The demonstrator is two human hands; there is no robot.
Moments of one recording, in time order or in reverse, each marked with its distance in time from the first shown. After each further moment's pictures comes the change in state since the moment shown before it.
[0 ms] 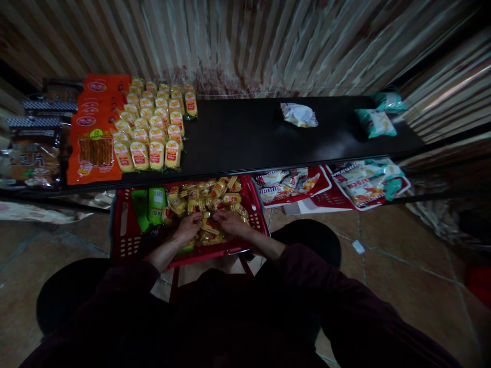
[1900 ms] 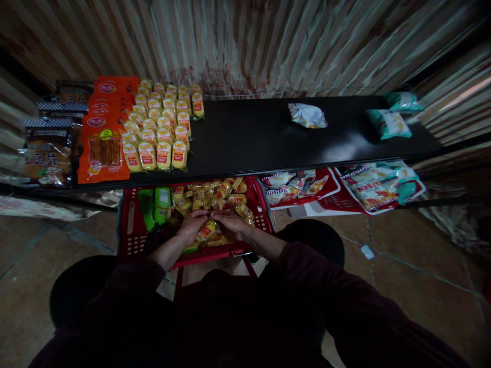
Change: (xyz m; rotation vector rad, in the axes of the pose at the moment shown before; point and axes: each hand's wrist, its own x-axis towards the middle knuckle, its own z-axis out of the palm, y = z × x) left_hand -0.004 0.017 0.004 -0.518 0.059 -0.103; right_hand -0.001 -0.029 0.011 0.946 -0.080 0.355
